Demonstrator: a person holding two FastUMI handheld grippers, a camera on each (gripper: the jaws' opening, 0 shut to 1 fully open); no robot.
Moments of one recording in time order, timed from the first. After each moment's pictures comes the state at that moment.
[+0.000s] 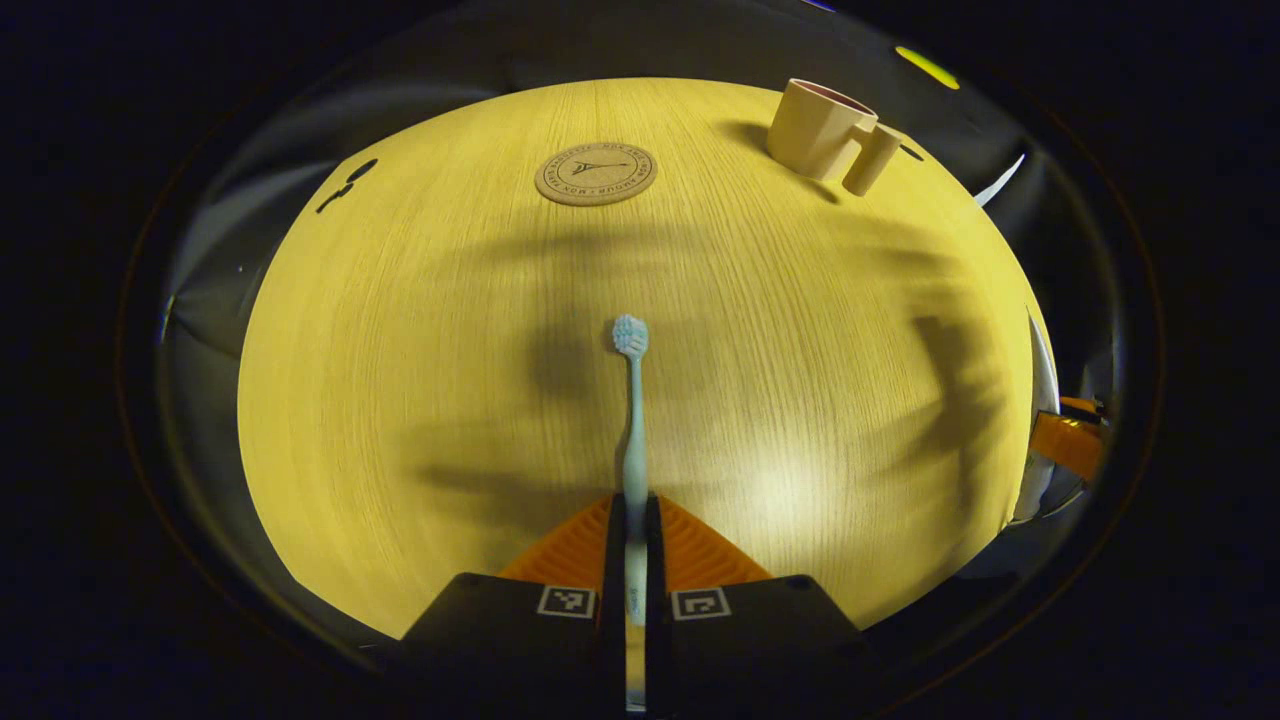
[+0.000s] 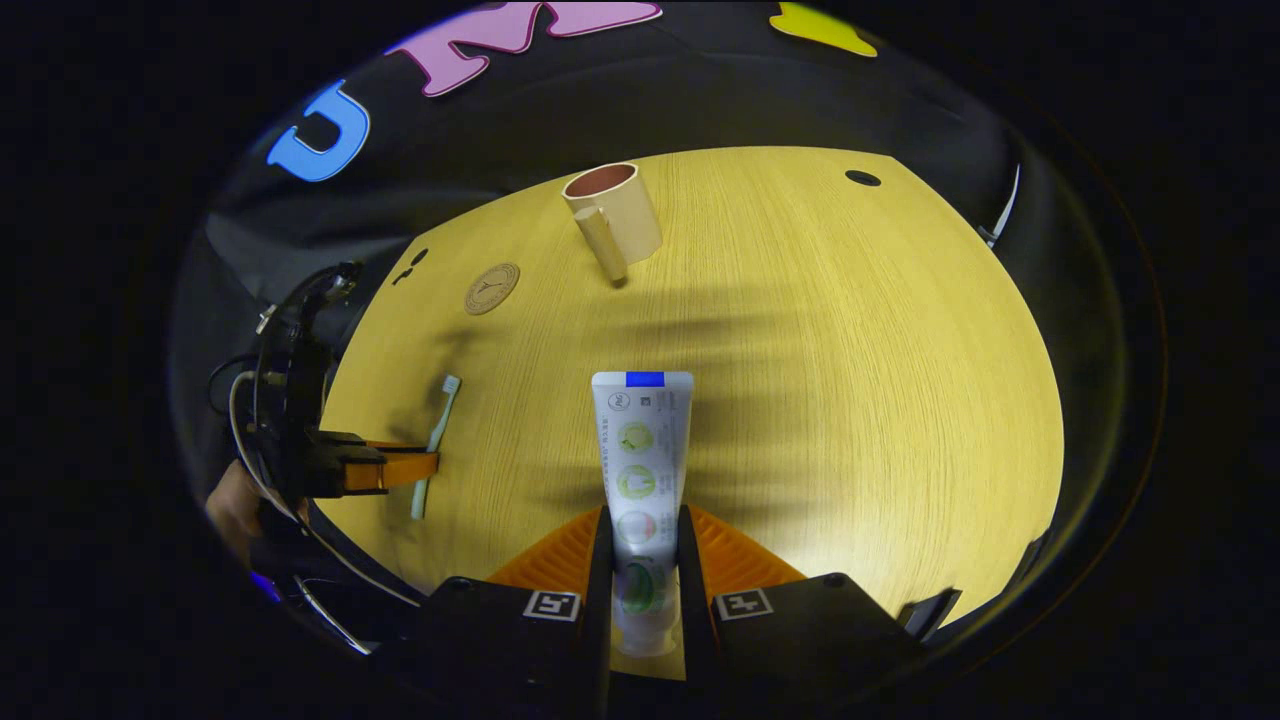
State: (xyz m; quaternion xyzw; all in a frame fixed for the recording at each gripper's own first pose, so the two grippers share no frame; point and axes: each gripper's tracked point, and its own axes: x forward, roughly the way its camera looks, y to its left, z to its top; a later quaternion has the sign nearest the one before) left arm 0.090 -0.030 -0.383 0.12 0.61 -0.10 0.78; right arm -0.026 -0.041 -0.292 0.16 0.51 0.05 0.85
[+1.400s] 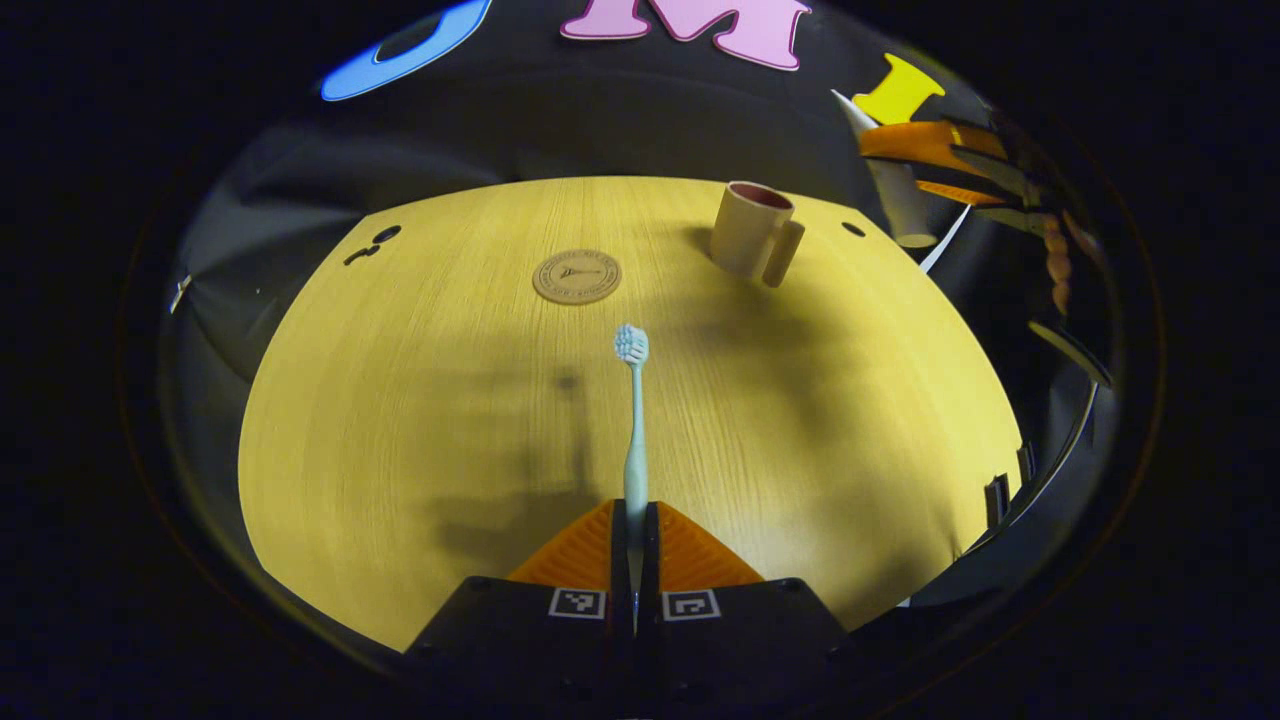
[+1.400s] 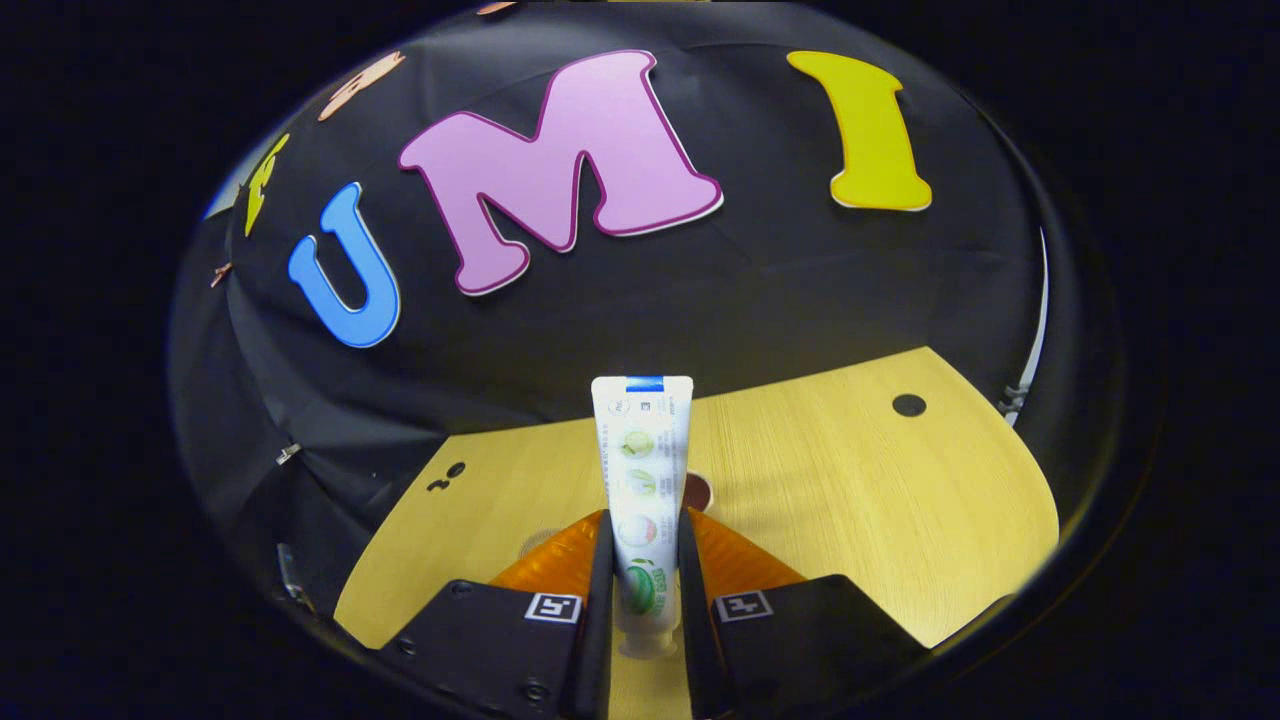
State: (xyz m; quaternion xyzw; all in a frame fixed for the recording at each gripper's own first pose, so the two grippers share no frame) left arm 0.082 -0.066 -0.320 0.06 0.46 -0.14 0.87; right arm 0.193 -0.040 -0.144 0.17 0.21 0.02 0.96
